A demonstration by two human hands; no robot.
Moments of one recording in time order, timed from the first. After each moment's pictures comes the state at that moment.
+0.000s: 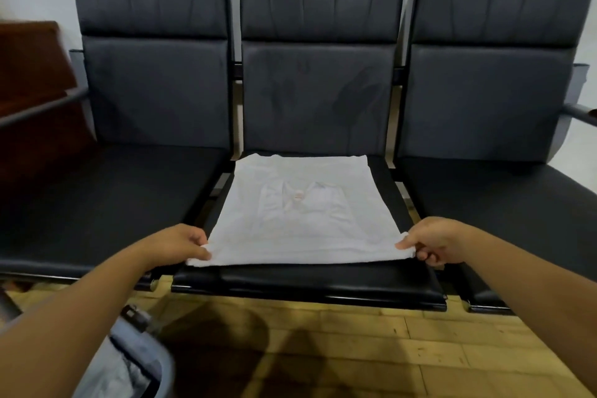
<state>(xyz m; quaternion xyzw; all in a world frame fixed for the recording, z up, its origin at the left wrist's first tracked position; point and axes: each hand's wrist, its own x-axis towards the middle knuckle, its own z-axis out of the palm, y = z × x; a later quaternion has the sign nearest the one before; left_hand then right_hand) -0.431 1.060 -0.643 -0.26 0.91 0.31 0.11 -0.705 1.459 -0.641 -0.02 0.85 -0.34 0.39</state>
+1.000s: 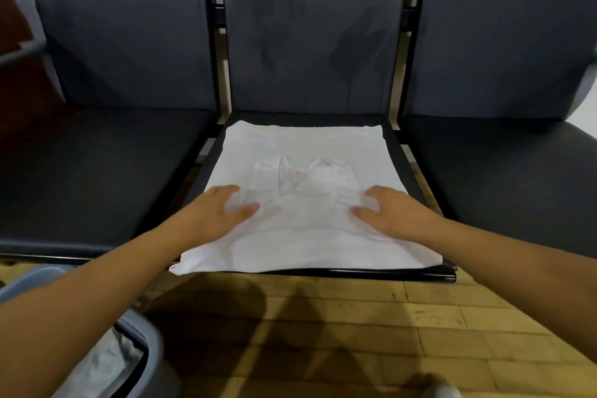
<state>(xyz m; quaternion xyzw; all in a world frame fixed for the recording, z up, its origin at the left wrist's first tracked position) -0.480 1.116 -0.673 -0.24 0.93 0.25 0.07 -0.660 1.404 -0.672 -0.30 0.93 -0.13 0.18</state>
